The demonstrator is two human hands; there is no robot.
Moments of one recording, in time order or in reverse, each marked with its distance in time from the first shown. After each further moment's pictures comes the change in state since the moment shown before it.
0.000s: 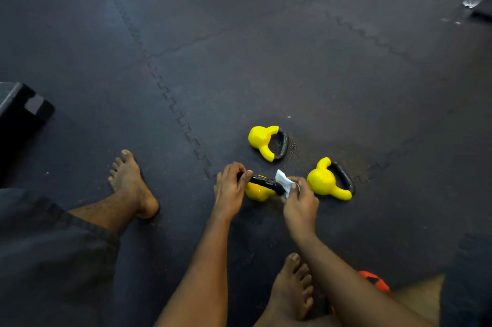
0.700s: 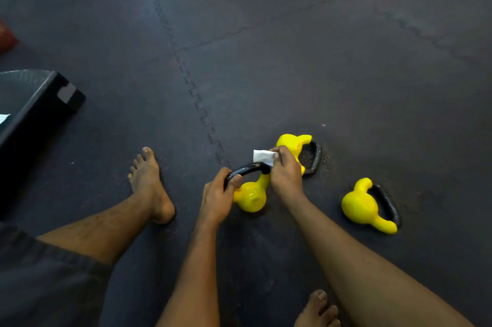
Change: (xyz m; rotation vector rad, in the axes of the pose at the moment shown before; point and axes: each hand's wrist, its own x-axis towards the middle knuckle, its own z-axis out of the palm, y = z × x) left_hand 0.026 -0.056 -0.048 -0.116 0.147 -0.120; right_hand 0.075 -0.045 0.116 0.033 -0.323 -0.160
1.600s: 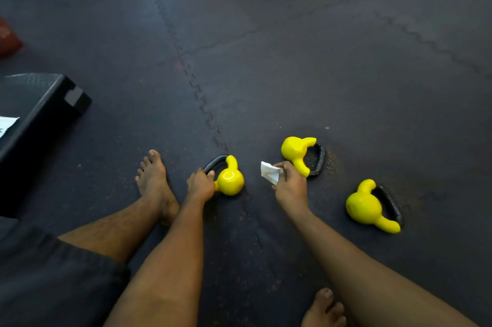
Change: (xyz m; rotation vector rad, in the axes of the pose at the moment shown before) left_hand 0.063 -0.038 -0.037 0.436 -0.064 -0.406; right_hand -0.030 0.003 0.000 -0.046 -0.014 0.095
